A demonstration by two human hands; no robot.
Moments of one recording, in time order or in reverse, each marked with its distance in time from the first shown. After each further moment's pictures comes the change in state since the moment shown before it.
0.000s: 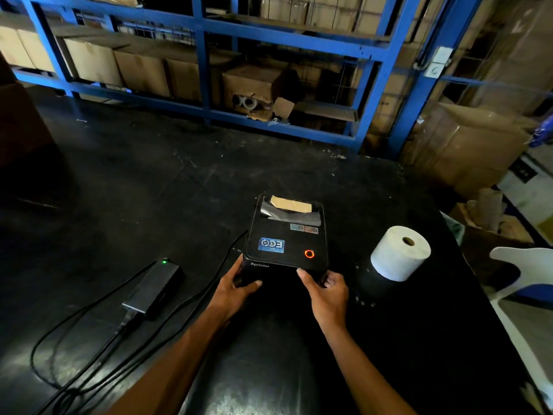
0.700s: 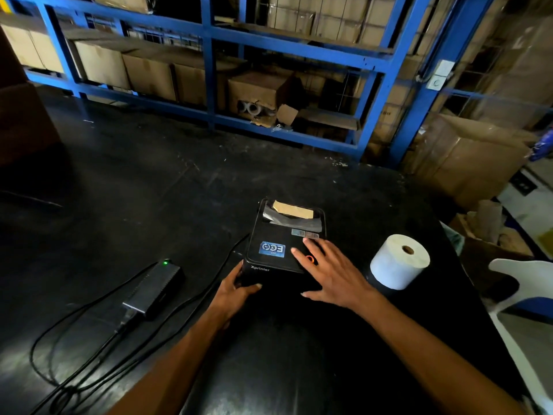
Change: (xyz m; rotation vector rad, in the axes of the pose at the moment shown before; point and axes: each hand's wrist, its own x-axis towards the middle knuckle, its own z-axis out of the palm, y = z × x) left_hand -0.006 0.013 0.003 -0.069 0.014 -0.093; right_hand 0.050 -0.059 -0.034 -1.396 -0.450 -1.324
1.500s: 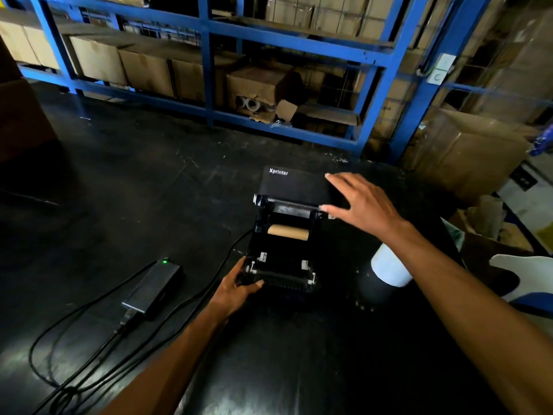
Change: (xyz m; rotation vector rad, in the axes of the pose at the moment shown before) left_hand -0.005 0.007 0.001 0.131 0.009 0.047; right_hand 0.053 0.093 -0.075 0.145 0.253 0.200
